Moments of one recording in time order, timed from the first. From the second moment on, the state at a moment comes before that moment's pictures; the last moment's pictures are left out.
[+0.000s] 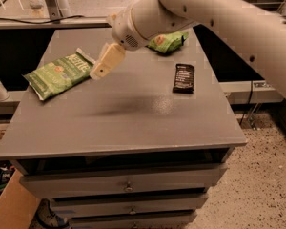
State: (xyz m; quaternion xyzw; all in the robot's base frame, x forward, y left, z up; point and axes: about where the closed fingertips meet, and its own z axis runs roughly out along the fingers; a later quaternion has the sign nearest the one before) arm 0.628 0.101 0.939 -0.62 0.62 0.20 0.43
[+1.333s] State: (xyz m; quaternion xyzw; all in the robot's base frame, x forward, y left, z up) arm 0.684 0.215 0.854 -0.59 0.65 0.25 0.40
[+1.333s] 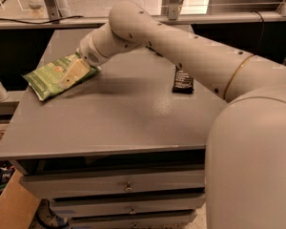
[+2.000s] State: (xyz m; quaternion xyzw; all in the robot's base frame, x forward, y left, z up) arm 0.671 0.219 0.824 -0.58 0.67 0.26 0.38
